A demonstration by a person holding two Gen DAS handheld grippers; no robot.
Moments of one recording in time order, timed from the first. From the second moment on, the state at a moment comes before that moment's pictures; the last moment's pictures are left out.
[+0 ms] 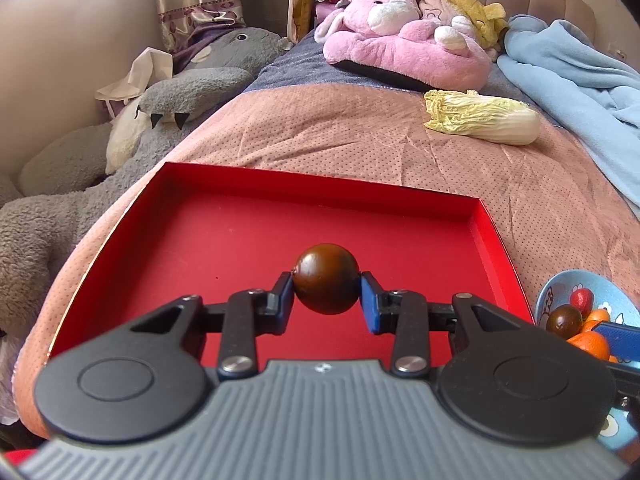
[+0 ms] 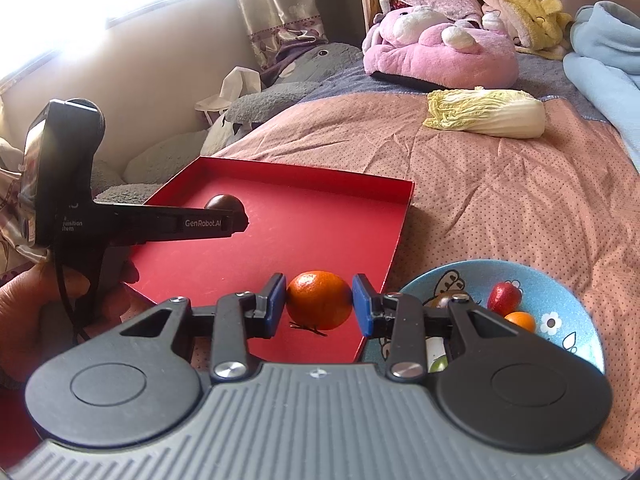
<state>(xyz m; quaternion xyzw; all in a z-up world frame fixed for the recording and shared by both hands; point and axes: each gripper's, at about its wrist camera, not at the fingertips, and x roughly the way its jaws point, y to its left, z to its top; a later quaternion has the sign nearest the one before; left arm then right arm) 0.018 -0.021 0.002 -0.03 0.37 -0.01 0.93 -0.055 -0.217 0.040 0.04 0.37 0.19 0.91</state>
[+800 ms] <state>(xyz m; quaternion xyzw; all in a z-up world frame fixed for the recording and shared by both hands) -0.006 -0.057 0.003 0.00 0.36 -0.05 0.93 -0.091 -0.336 0.022 0.07 0.37 0.07 0.92</state>
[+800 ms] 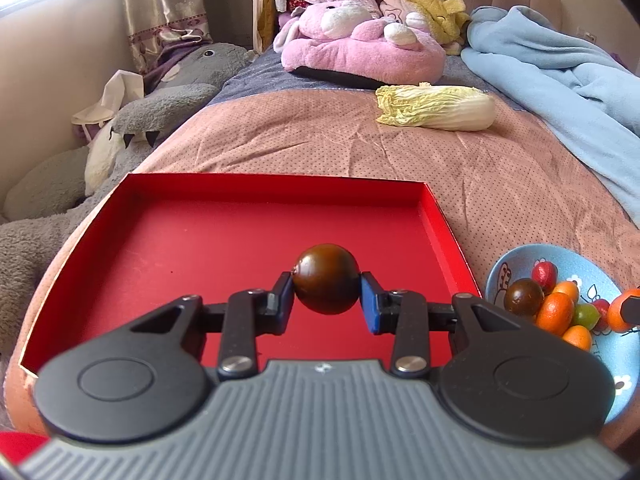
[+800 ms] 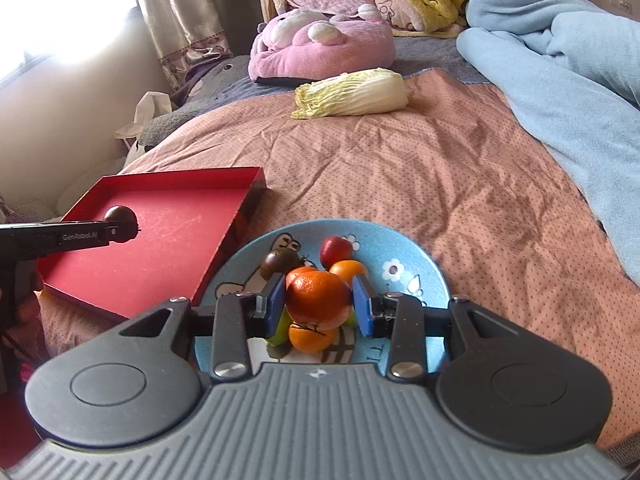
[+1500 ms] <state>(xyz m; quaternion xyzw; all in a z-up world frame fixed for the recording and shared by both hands) -0.018 -0.074 0.004 0.01 0.35 -0.06 0.93 -0.093 -0.352 -0.015 0.06 0.41 0.04 0.91</state>
